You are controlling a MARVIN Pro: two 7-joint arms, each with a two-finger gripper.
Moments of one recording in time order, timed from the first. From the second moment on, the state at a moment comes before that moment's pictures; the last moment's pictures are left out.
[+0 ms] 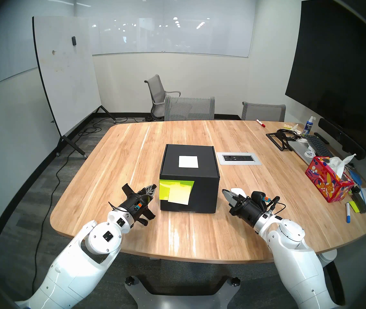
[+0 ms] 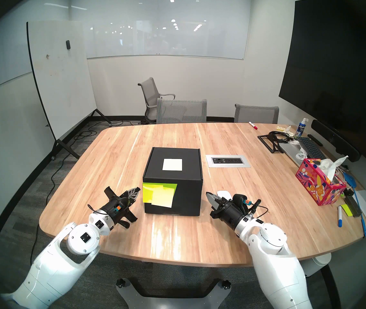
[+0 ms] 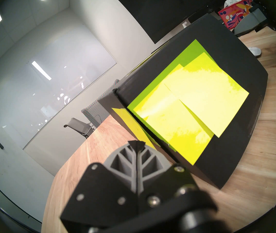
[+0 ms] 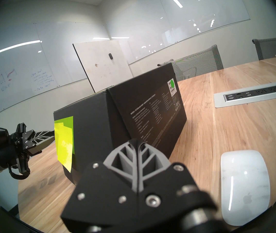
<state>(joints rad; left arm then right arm) 1.75 -1.09 -1.31 -1.78 0.30 -0.04 -0.10 -1.73 -1.25 1.57 -1.61 0.57 0.12 0.59</state>
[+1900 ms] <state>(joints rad) 1.75 -1.09 -1.31 -1.78 0.30 -0.04 -0.10 -1.73 -1.25 1.57 -1.61 0.57 0.12 0.59</state>
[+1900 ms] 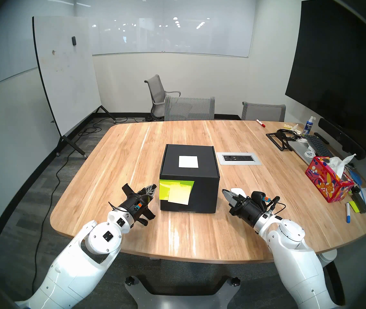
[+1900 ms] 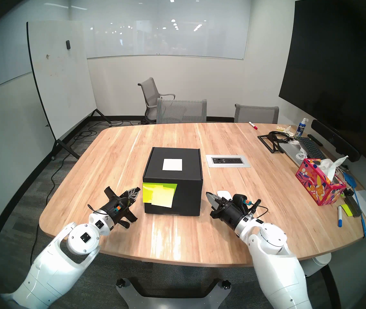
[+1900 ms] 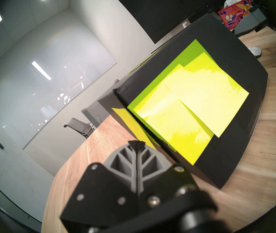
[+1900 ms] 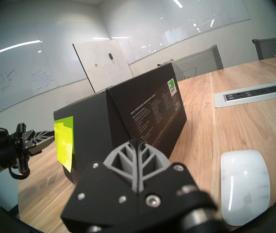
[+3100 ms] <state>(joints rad) 1.75 -1.09 -1.31 -1.78 0.30 -0.04 -0.10 -1.73 -1.25 1.57 -1.61 0.57 0.12 0.59</state>
